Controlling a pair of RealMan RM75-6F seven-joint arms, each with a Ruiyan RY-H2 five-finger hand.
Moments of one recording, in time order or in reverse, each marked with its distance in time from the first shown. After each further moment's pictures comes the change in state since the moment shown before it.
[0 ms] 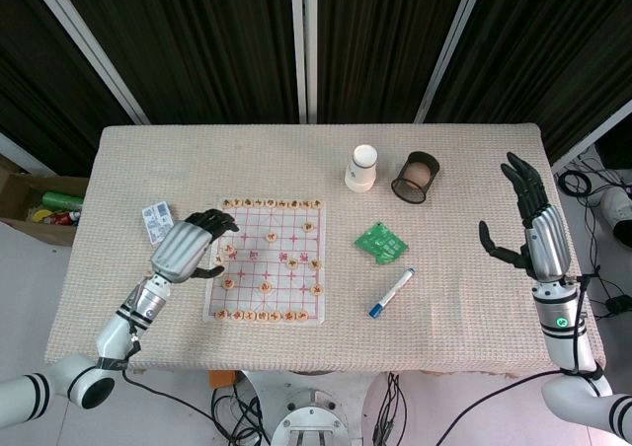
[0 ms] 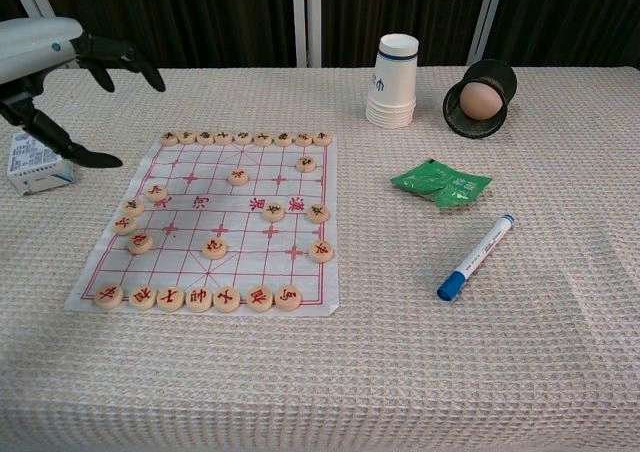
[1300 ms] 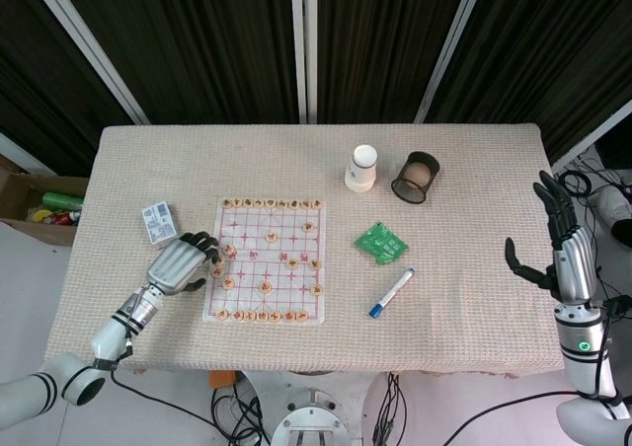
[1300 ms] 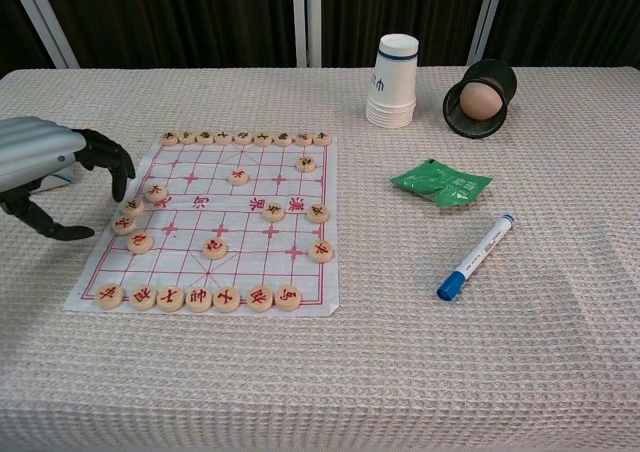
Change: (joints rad) left arm 0.006 -0.136 0.127 0.369 0.126 -0.036 -0.082; right arm -0.087 0.003 -0.030 0.024 -0.015 0.092 0.037
